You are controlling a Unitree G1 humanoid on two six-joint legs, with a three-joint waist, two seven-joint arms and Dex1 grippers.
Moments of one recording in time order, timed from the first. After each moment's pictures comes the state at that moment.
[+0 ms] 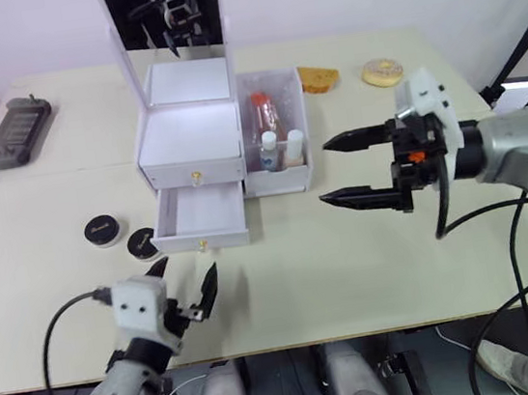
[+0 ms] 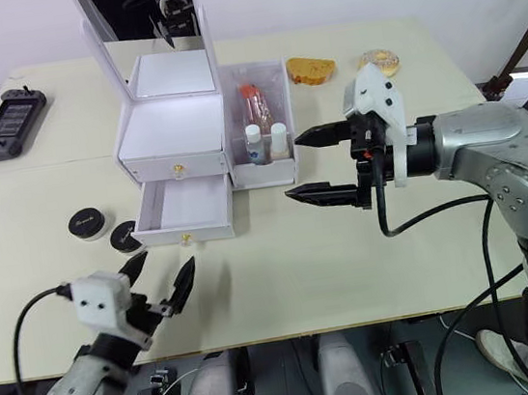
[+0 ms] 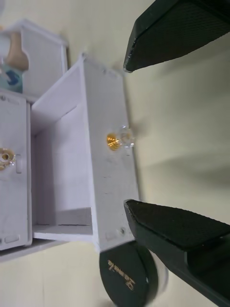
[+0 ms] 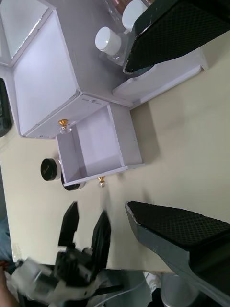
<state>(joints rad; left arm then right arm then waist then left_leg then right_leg) 0.60 0.25 0.13 -0.84 -0.31 0.30 -0.34 -0.61 -0.91 -0.06 -0.41 0.78 0.85 0.98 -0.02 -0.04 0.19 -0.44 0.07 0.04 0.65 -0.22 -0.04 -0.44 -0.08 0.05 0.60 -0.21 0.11</state>
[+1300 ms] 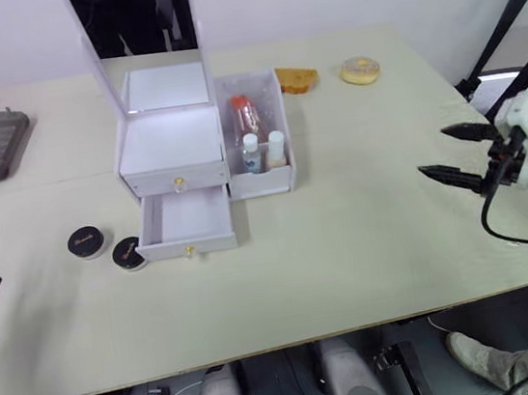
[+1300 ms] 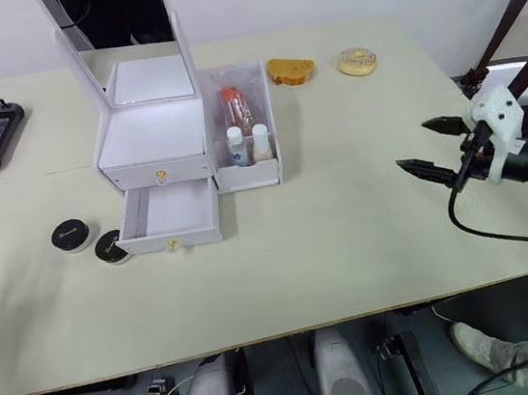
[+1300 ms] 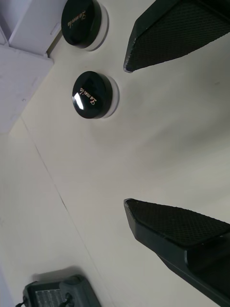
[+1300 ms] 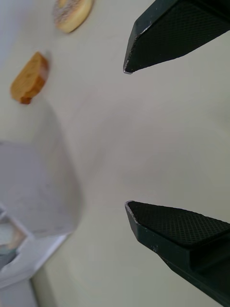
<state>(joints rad) 0.16 1.05 0.77 0.48 -0.51 0.02 -1.26 -0.35 -0.97 -0.29 0.06 0.48 0.40 1.06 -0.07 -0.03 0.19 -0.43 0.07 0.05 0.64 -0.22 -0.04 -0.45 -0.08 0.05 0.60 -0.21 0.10</state>
